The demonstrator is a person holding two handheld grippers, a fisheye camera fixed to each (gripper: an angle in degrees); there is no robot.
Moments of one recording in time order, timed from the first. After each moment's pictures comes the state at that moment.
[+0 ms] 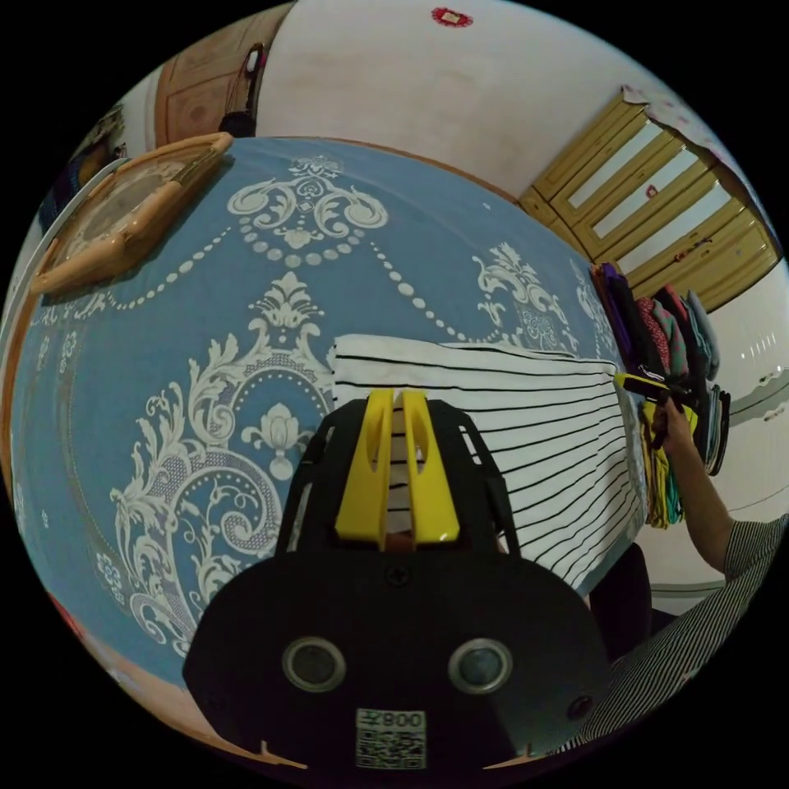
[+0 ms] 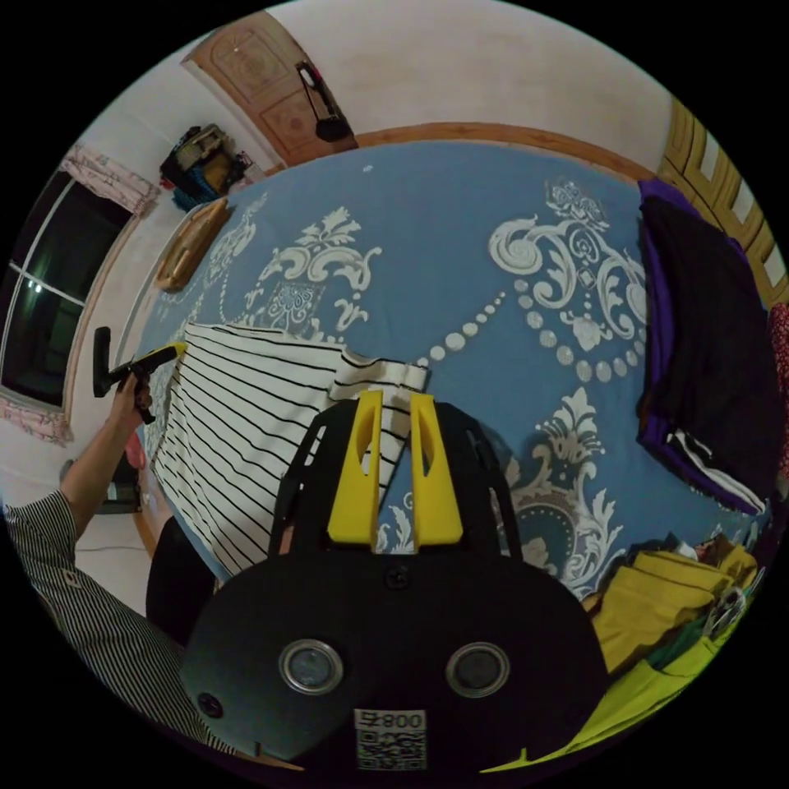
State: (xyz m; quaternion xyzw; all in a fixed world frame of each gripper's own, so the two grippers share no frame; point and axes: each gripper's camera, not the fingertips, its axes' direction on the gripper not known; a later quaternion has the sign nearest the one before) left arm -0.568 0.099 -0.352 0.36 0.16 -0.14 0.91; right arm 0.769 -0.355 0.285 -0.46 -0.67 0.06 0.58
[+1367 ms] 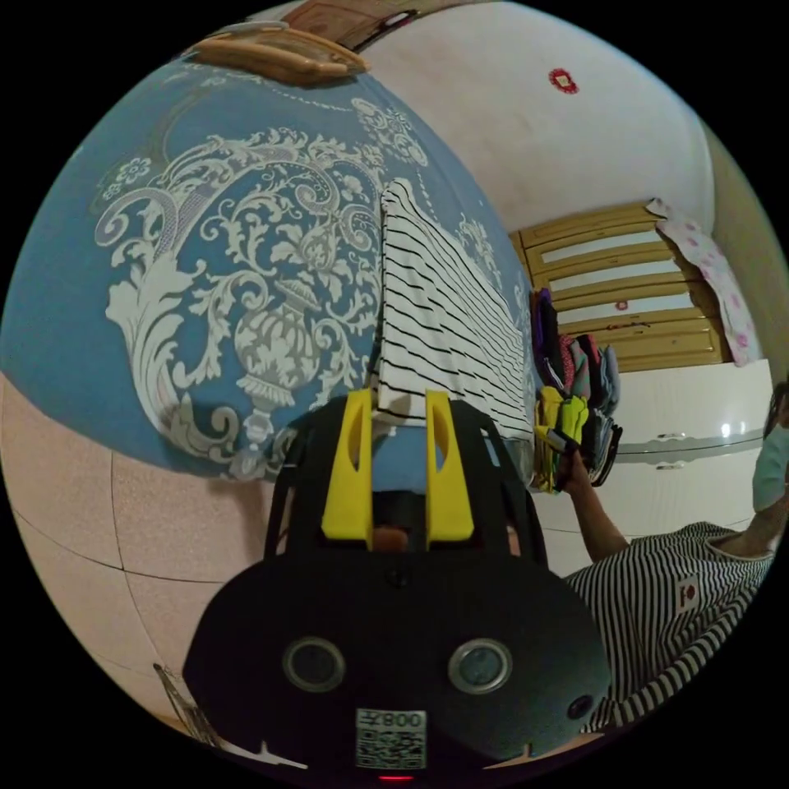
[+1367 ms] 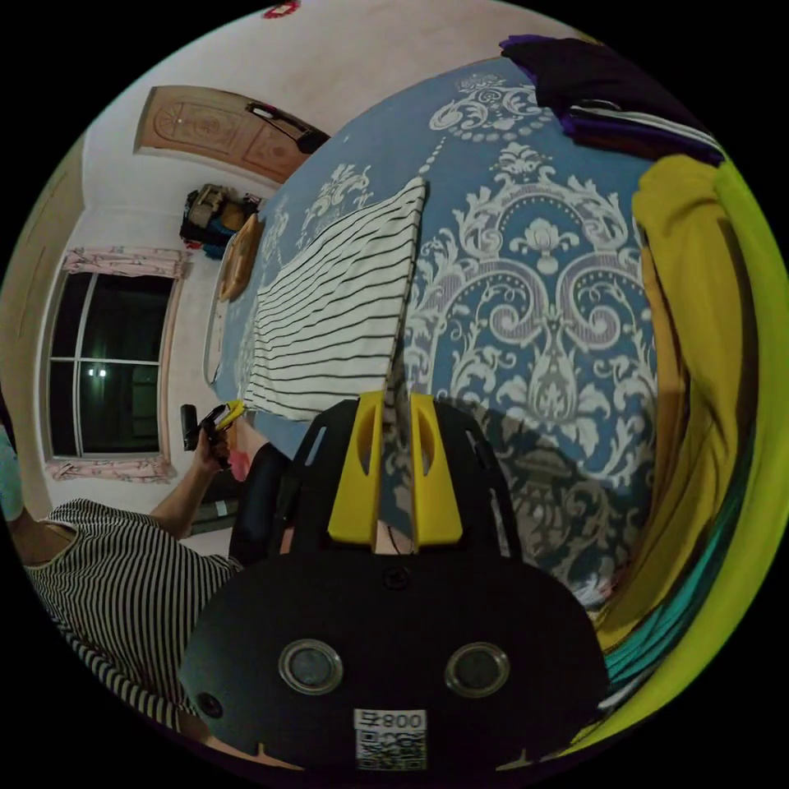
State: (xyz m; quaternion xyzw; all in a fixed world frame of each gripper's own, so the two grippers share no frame) left arm -0.565 0.471 -0.162 0.35 0.38 -0.22 0.83; right arm 1.028 -0.218 0.263 -0.68 -0.59 -0.01 0.43
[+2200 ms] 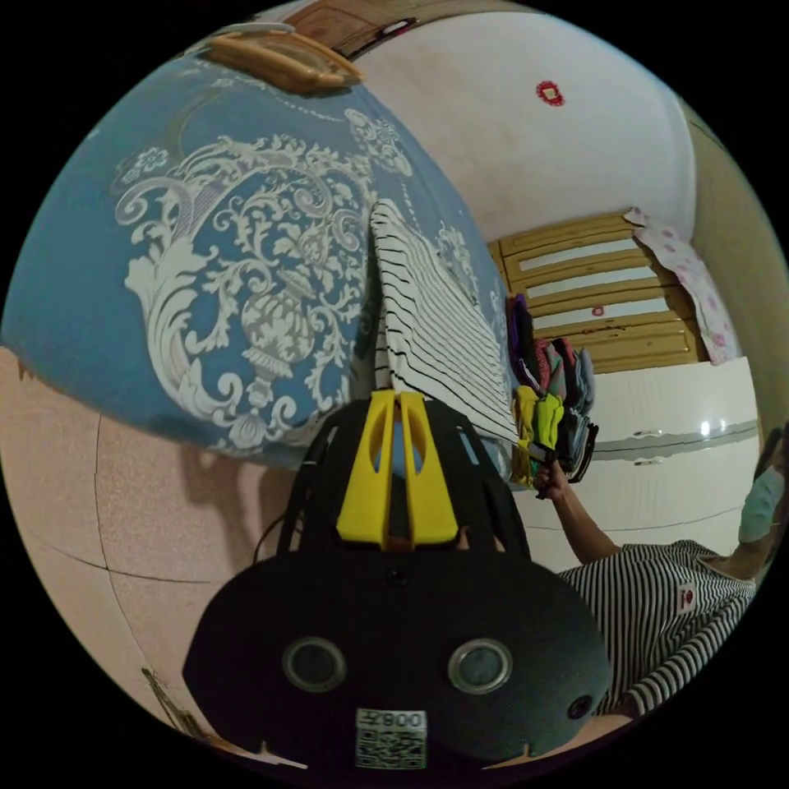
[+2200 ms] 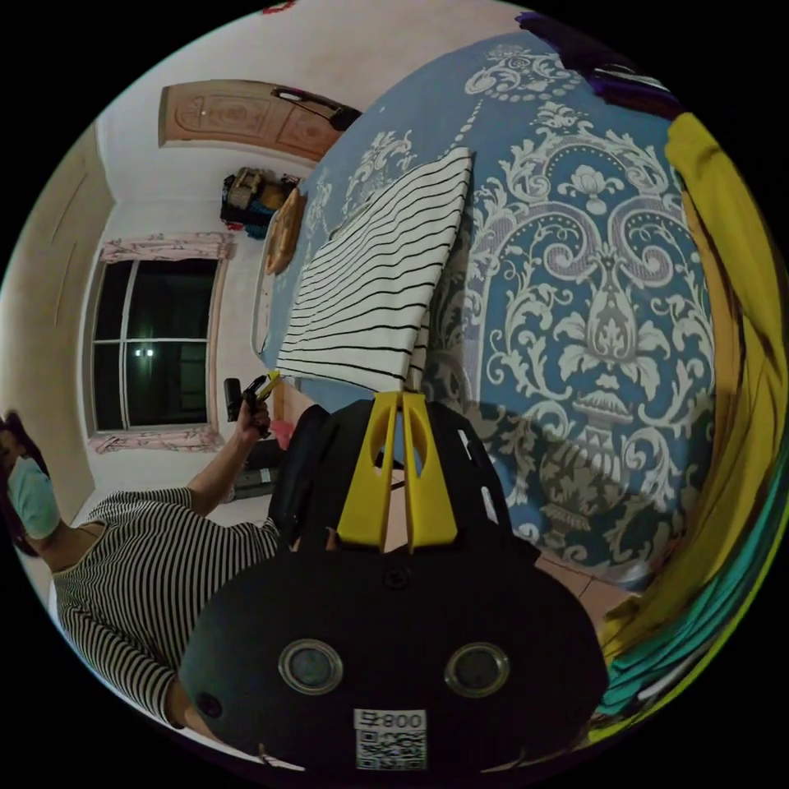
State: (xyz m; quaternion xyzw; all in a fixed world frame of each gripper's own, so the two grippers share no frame) left arm -0.451 0.467 -0.144 0.25 0.33 -0.29 0.86; right arm 1.099 -0.142 0.267 -0.69 -0.63 0.02 0.34
